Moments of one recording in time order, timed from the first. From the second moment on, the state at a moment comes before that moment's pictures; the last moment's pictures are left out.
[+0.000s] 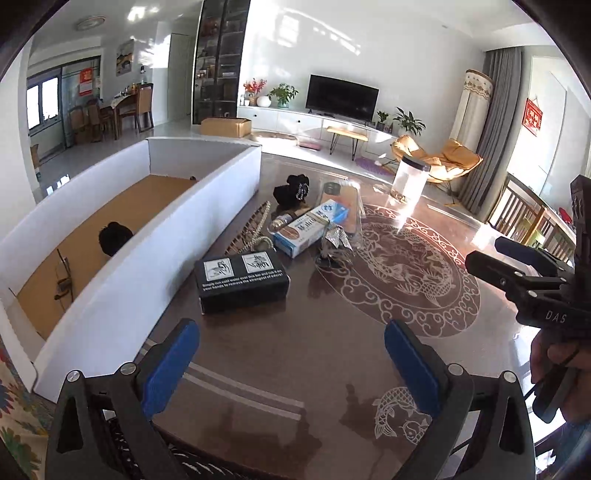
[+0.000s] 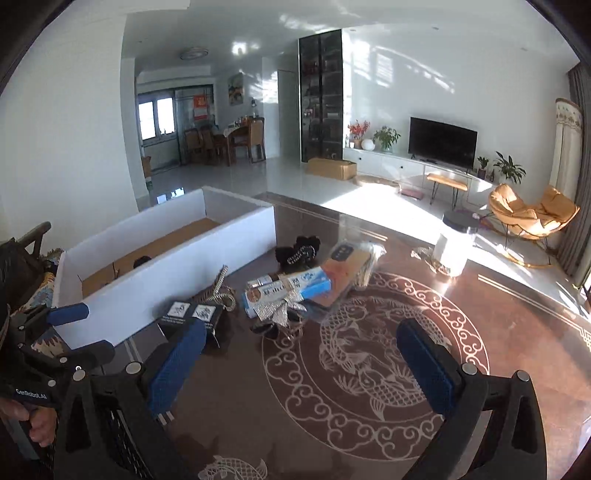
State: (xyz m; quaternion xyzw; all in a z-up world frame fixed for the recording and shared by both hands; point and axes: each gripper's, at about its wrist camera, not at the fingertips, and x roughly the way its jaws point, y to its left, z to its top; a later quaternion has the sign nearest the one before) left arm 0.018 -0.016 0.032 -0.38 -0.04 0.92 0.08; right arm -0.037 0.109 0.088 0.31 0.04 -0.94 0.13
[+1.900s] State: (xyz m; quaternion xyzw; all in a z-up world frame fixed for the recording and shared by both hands) left arm -0.128 0.001 -0.020 -0.40 0.14 0.90 0.04; right arm -0.040 0.157 -0.053 0.46 0.03 -0.89 0.04
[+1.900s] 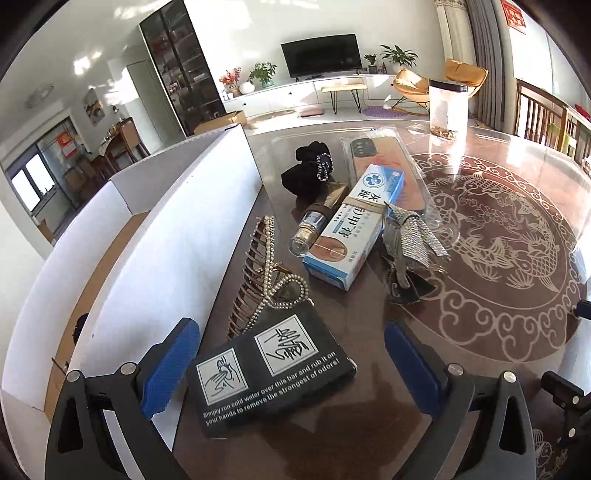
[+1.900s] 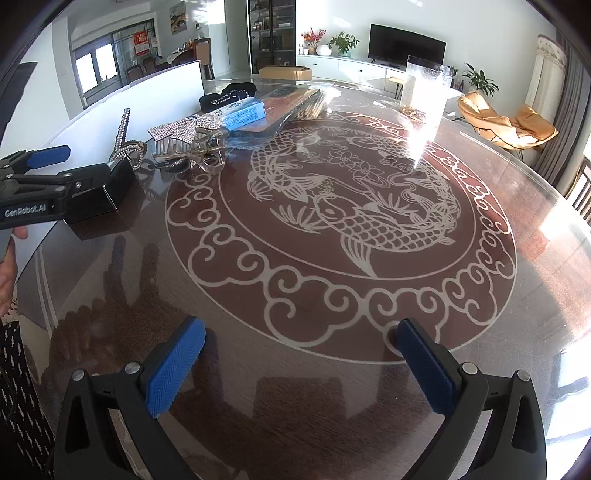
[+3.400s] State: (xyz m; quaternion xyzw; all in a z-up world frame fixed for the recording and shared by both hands) left arm -0.106 0.000 -0.055 -0.40 0.16 0.90 0.02; right arm -0.041 0.157 -0.053 0.46 0.03 -0.89 0.04
